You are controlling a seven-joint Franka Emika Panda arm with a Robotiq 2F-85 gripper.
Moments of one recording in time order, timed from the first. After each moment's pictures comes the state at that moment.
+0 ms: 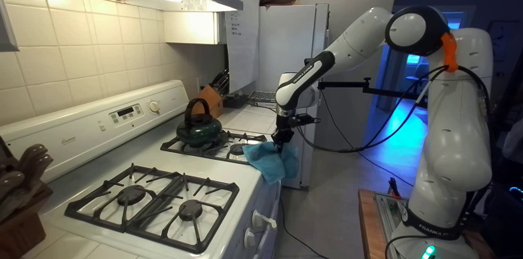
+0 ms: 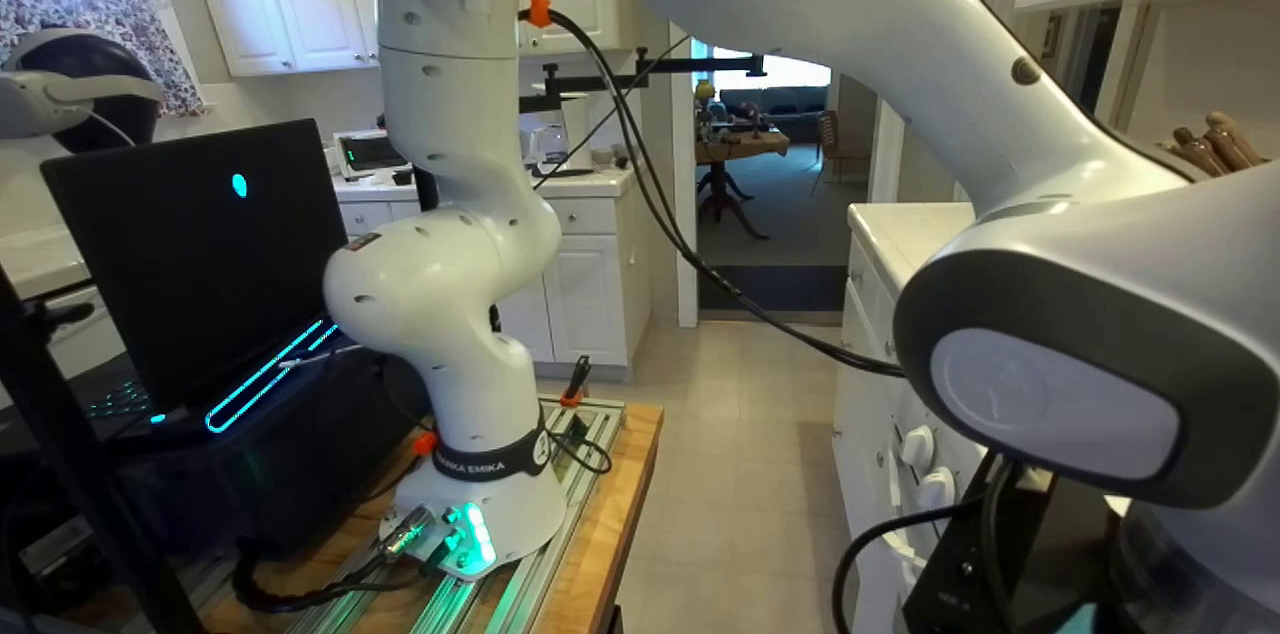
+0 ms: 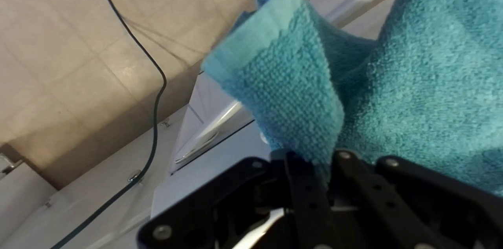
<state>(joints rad) -0.26 0.19 -0.22 -2.22 0.17 2.41 -0.05</state>
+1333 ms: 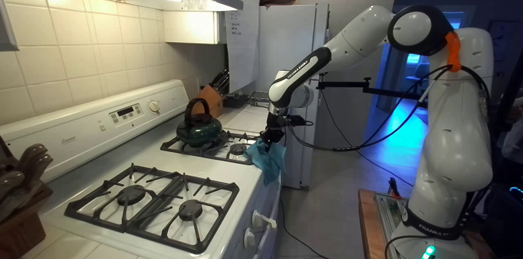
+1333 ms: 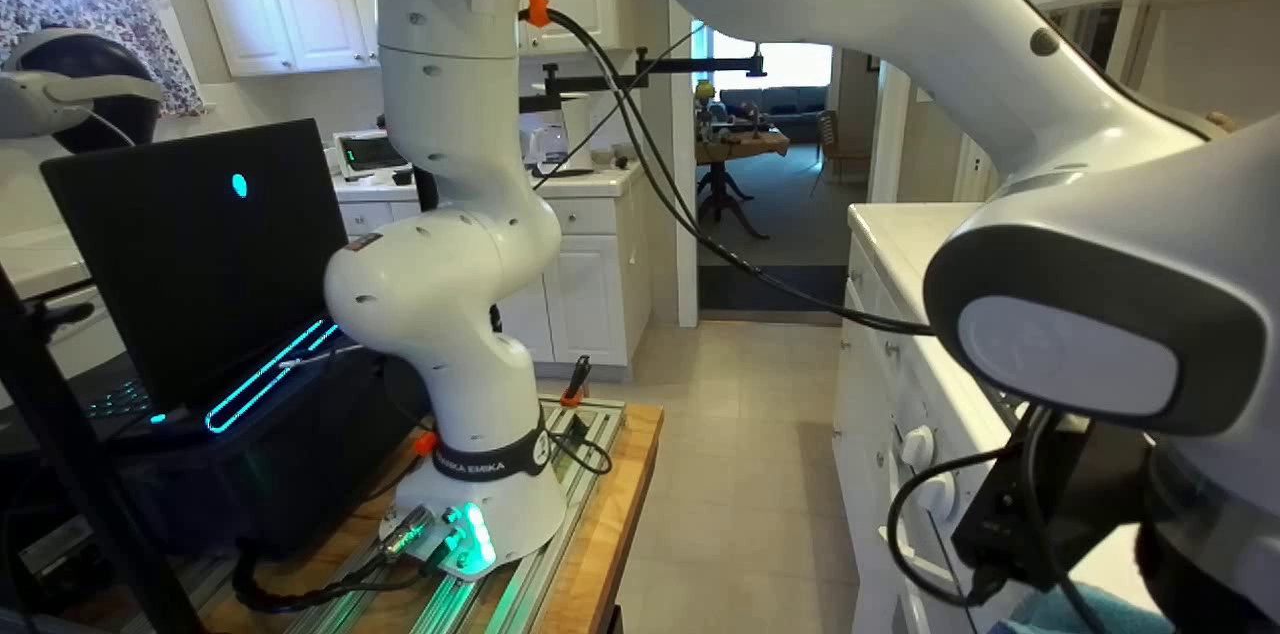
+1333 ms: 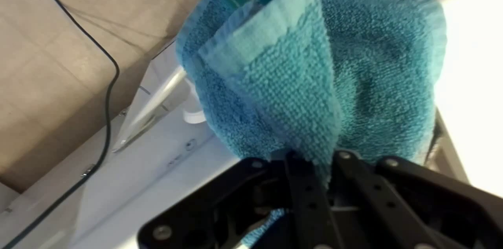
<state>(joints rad) -0.24 0.19 -0.15 -2.20 0.30 2.47 -0.01</state>
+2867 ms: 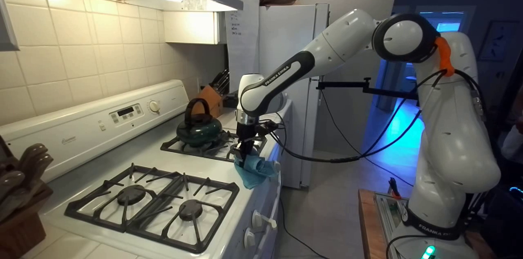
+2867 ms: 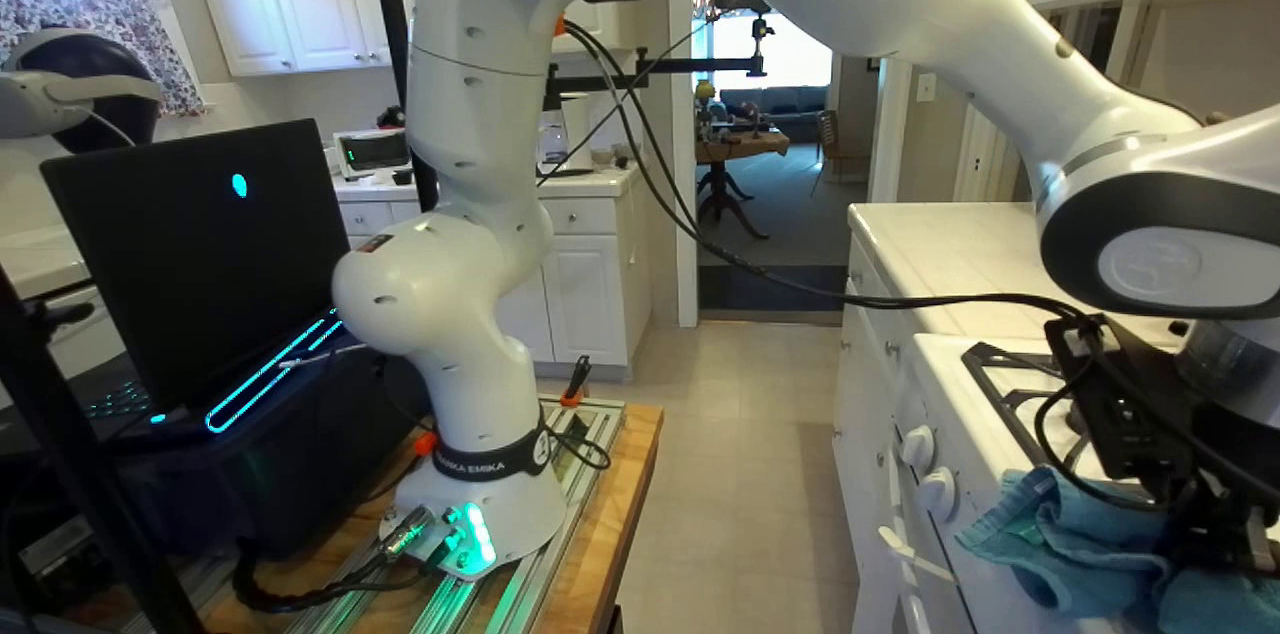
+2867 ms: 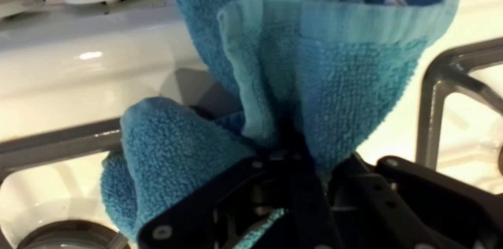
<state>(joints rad) -0.11 0.33 -0.03 -2.00 0.21 2.34 -0.16</state>
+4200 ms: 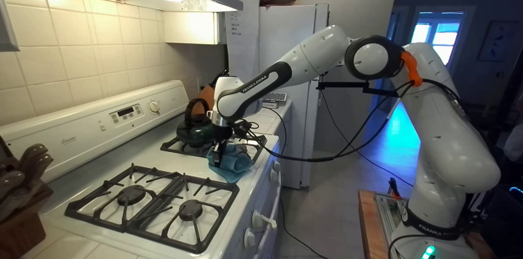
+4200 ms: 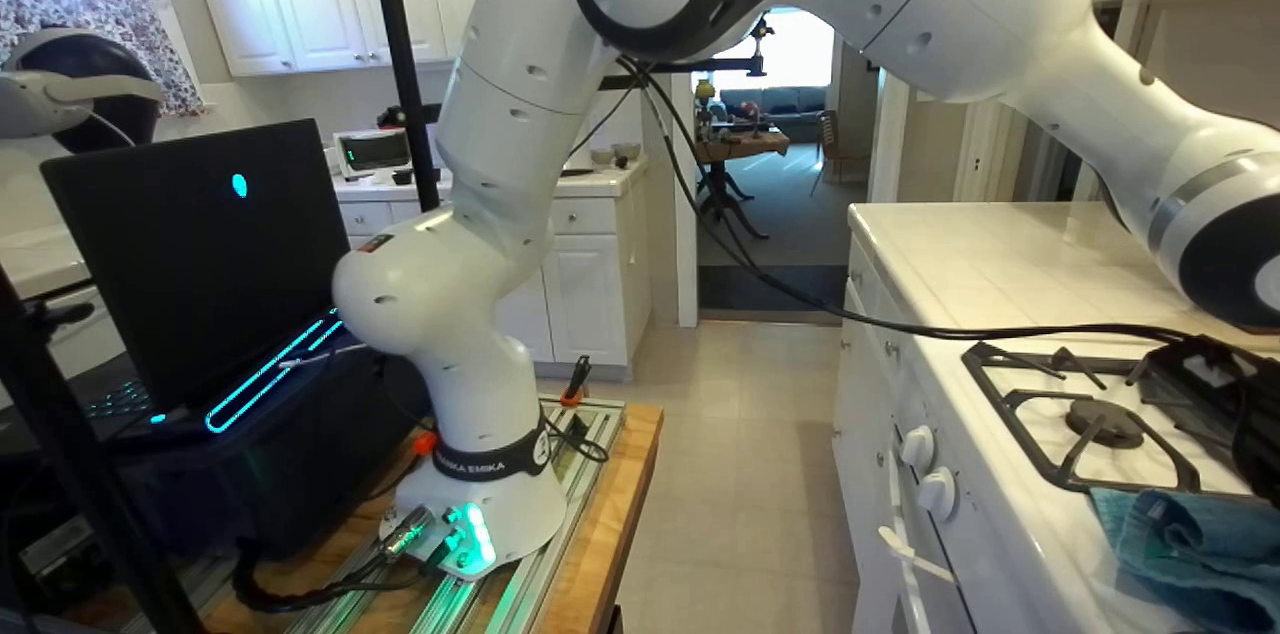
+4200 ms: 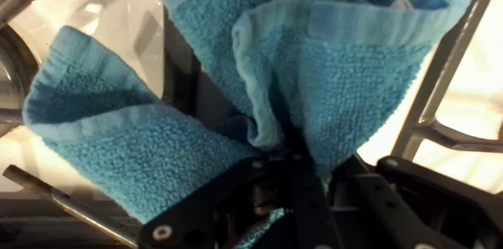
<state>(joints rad) -0.11 0.55 0.04 -1.67 0.13 2.32 -0.34</state>
